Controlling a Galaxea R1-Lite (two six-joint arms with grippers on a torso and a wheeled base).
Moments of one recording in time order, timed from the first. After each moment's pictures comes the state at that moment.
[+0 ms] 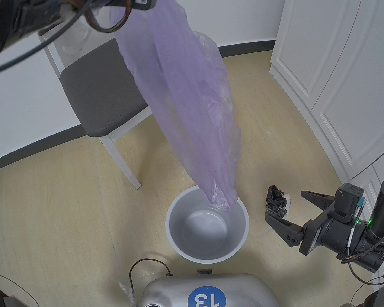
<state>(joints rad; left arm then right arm) -0.94 1.57 -1.68 -0.13 0.73 0.53 0.84 1.39 -0.33 -0.83 -0.33 0.19</state>
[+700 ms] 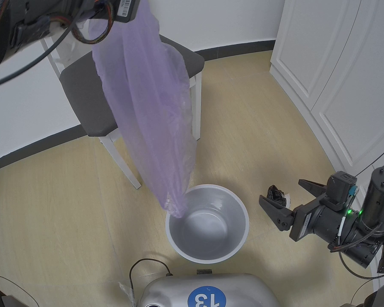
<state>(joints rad) -0.88 1.55 -1.64 -0.13 0.73 0.53 0.85 1.47 -0.43 -0.83 -0.41 0.19</state>
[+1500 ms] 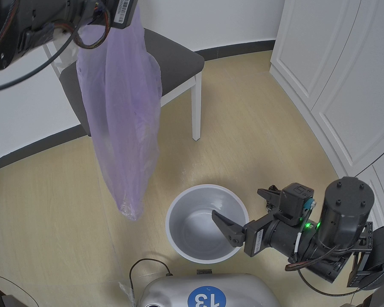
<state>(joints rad) -0.85 1.56 -1.65 -0.14 0.74 0.54 0.98 1.66 -0.53 -0.90 -0.41 0.19</state>
